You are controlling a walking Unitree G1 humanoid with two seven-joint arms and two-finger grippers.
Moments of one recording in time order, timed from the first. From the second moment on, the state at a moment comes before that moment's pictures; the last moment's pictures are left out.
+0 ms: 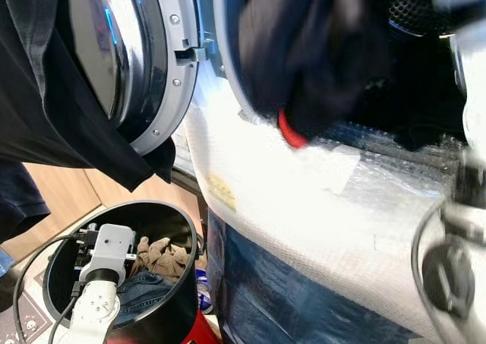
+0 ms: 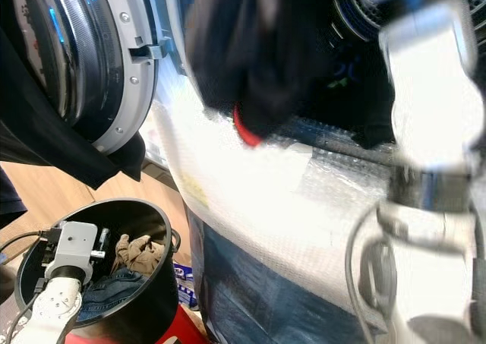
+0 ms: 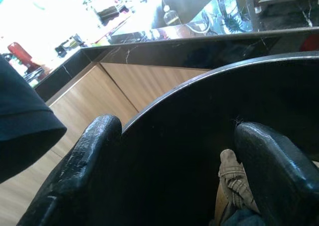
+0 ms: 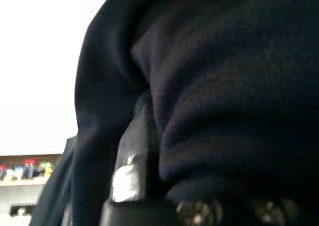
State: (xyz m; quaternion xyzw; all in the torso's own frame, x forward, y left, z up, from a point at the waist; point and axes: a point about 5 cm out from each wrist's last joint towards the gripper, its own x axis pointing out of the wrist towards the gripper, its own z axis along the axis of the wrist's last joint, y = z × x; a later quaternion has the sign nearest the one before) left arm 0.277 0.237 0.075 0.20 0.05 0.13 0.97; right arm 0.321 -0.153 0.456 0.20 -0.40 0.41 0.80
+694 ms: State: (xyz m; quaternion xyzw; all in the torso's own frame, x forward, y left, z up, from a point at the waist) left arm 0.273 0.228 0.073 0.20 0.05 0.11 0.97; right arm 0.418 -0.184 0.397 0.04 -0.13 -0.04 0.99
